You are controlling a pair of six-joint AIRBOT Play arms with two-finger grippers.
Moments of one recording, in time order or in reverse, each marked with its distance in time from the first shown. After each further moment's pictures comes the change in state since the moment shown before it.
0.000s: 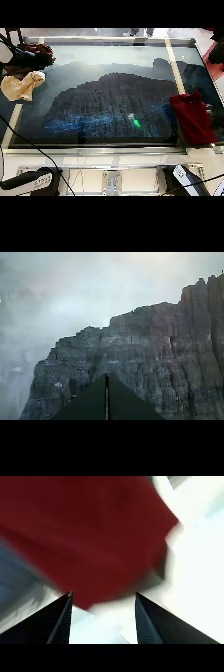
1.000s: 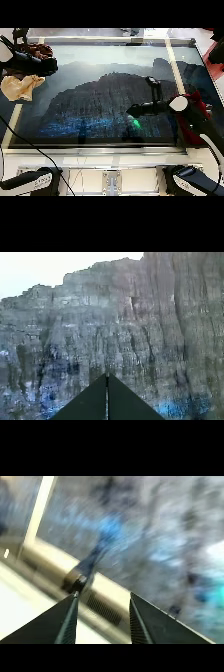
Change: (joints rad) left arm 0.000 0.000 0.000 -0.159 -0.146 -0.008; right arm 1.026 -0.143 -0.184 0.643 -0.518 -0.225
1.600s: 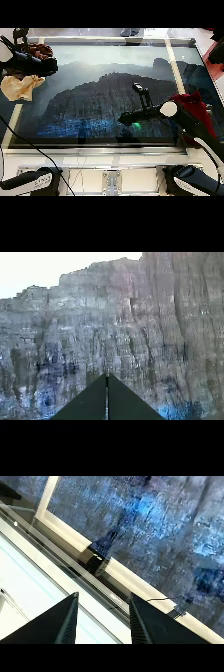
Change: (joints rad) left arm 0.000 0.000 0.000 -0.002 -0.003 0.001; right arm 0.121 -0.007 -0.005 0.008 -0.003 0.025
